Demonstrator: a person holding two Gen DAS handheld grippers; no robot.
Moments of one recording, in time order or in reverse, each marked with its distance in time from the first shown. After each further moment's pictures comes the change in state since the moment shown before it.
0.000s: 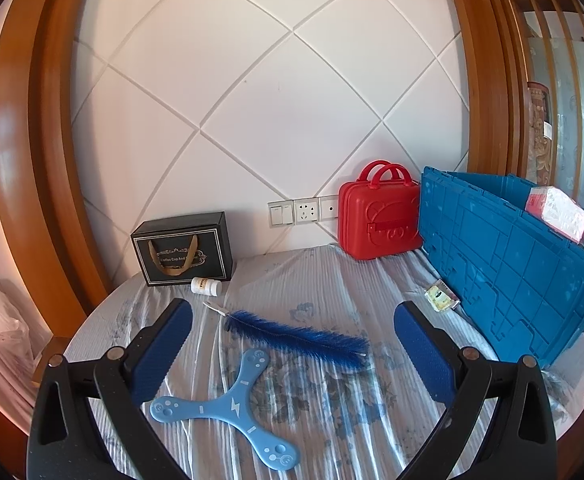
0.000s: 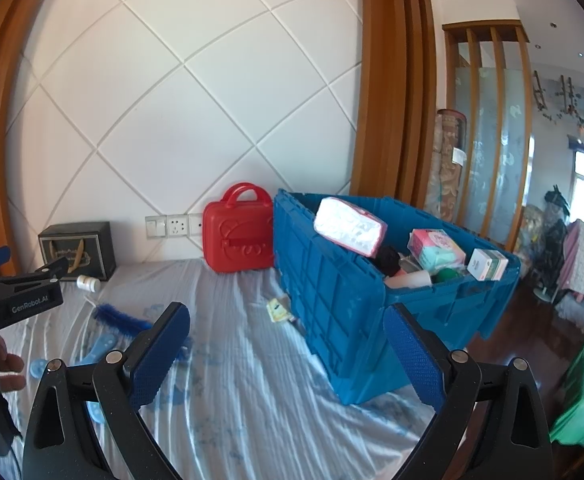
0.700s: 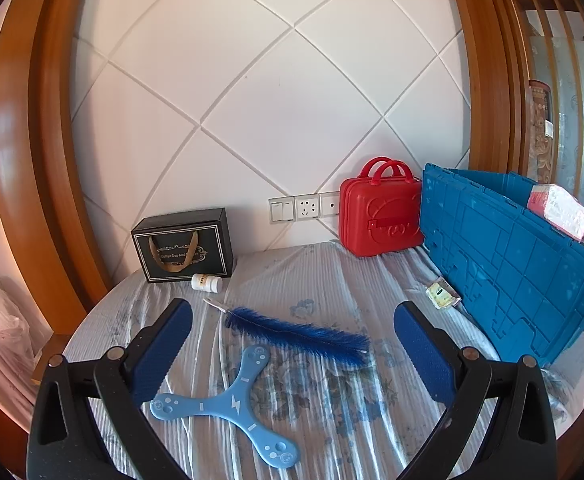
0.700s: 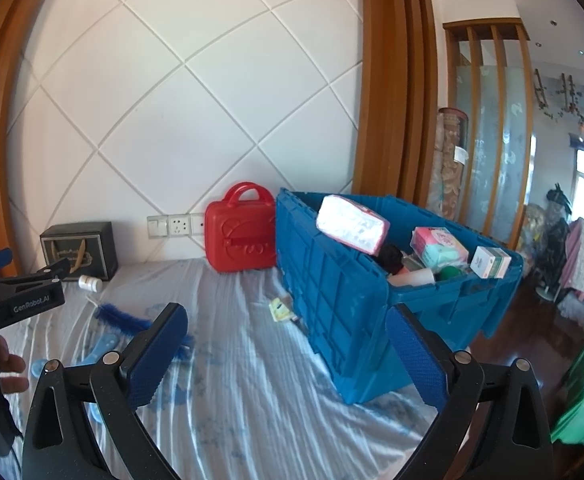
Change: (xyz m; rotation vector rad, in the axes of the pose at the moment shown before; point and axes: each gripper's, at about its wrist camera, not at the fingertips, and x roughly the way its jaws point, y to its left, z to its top) left arm 0.001 0.000 -0.001 0.003 0.008 0.005; right arm 0.001 -0.001 -0.004 0.007 -0.003 0.007
